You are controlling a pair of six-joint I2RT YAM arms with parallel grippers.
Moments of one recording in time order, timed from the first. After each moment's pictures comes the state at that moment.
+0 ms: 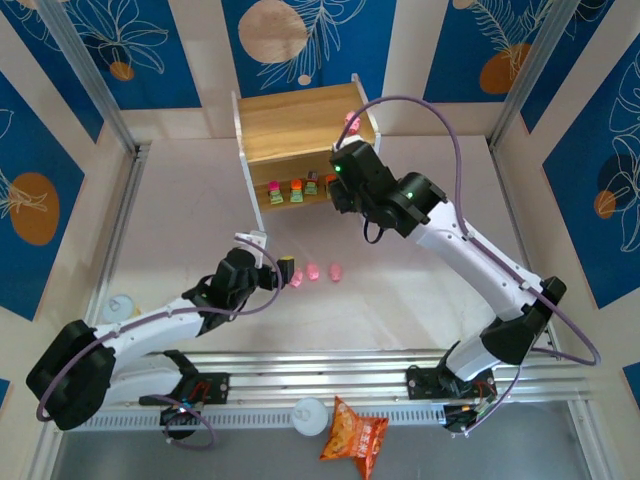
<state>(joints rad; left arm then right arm) -0.72 1.13 0.43 0.21 -0.24 -0.32 0.81 1.50 1.70 -0.98 0.46 0.27</state>
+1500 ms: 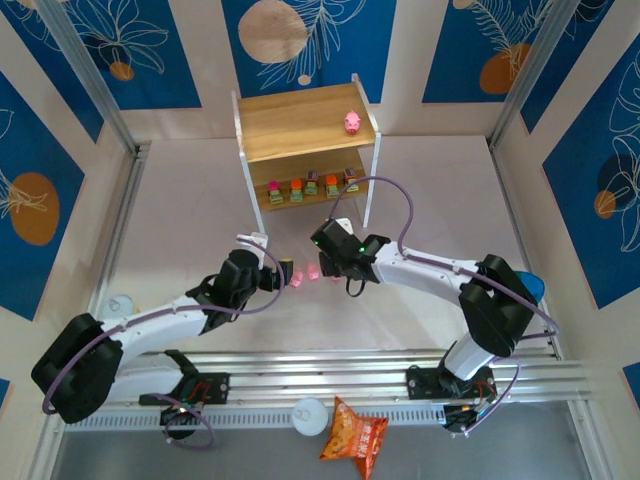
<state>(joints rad) -0.72 1.18 0.43 0.20 -0.27 -0.32 0.86 1.60 1.05 -0.54 0.31 0.59</state>
